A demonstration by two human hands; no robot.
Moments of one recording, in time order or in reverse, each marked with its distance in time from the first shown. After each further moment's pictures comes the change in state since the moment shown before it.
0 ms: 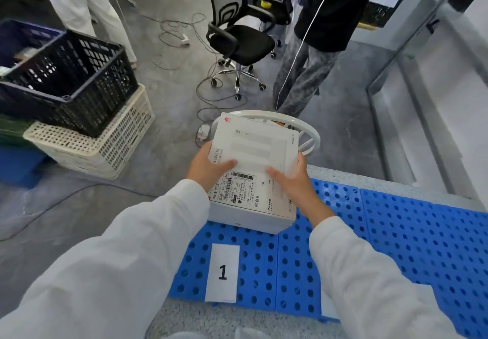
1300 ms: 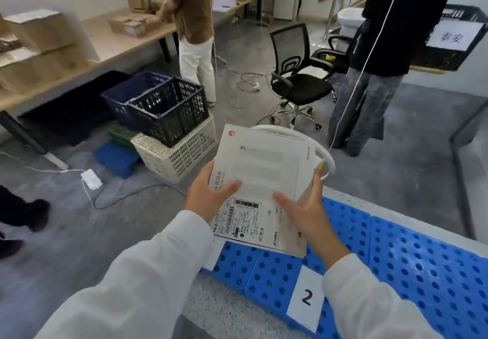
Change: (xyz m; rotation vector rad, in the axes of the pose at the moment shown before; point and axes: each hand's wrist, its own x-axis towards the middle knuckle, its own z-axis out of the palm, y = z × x) left_hand -0.207 0.035 0.107 -0.033 0.395 0.151; right_hand -0.115 0.029 -0.141 0.194 -0.292 -0.244
